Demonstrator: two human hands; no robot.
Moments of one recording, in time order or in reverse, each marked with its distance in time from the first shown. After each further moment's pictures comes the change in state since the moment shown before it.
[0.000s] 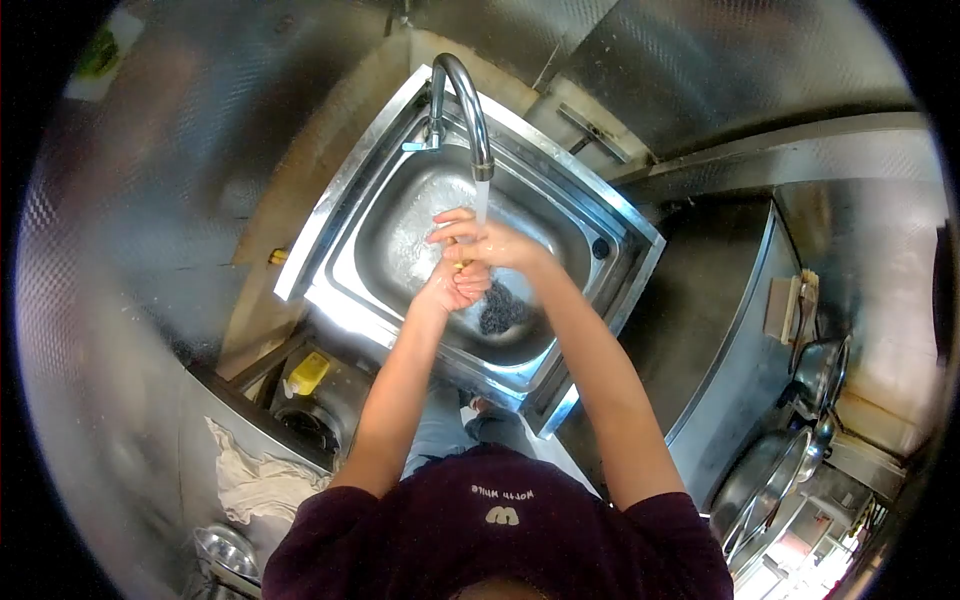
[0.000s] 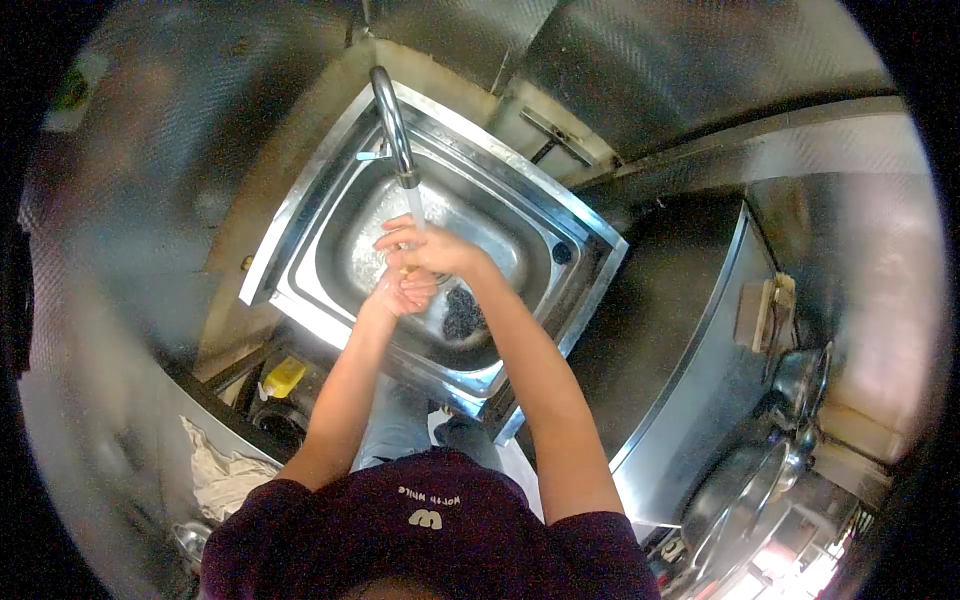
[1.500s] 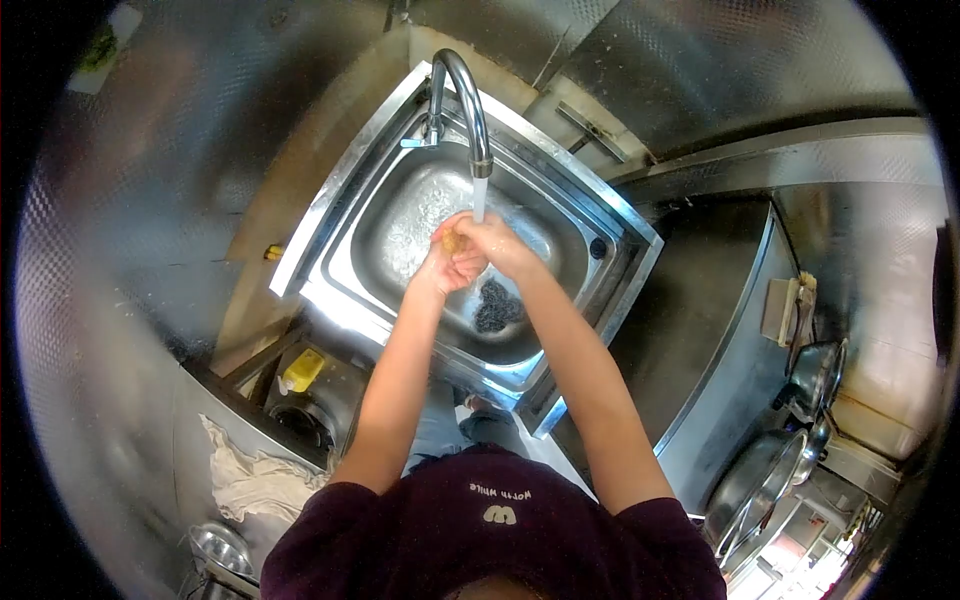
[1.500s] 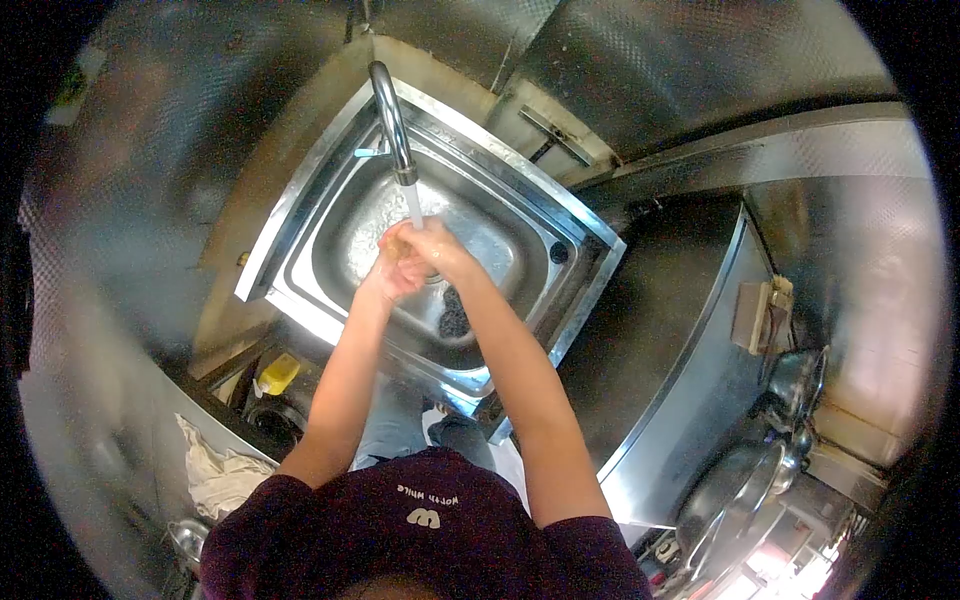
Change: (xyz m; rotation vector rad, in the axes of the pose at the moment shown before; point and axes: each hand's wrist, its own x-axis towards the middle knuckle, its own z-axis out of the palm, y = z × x) left_hand 0.022 0.023 -0.015 0.159 -0.018 0.144; right_hand -0.002 -0.017 0.003 0.520 0.186 0.553
